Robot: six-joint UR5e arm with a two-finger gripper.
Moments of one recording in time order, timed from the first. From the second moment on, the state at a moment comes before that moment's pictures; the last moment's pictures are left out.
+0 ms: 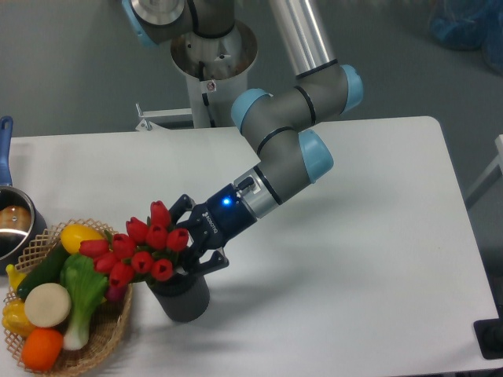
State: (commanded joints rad) arm 2.50 -1.99 -1.78 -0.85 0.33 1.53
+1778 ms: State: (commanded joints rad) arm 2.55 -1.89 -1.79 -0.85 0.19 1.43
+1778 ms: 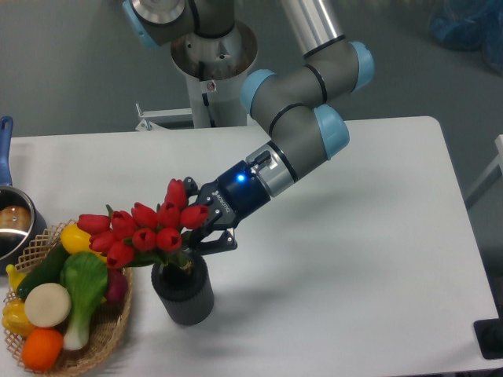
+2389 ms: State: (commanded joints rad) arm 2.56 -1.84 -1.77 -0.85 0.13 1.35
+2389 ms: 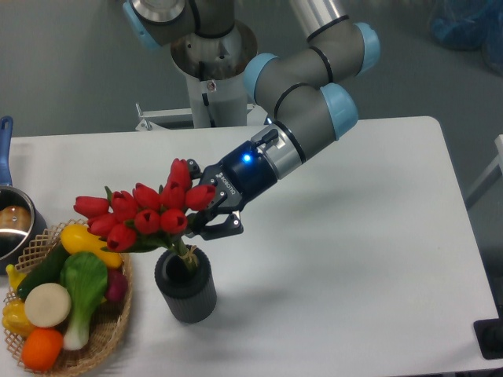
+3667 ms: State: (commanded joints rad) arm 2.69 -1.69 -1.75 -0.85 0.08 1.14
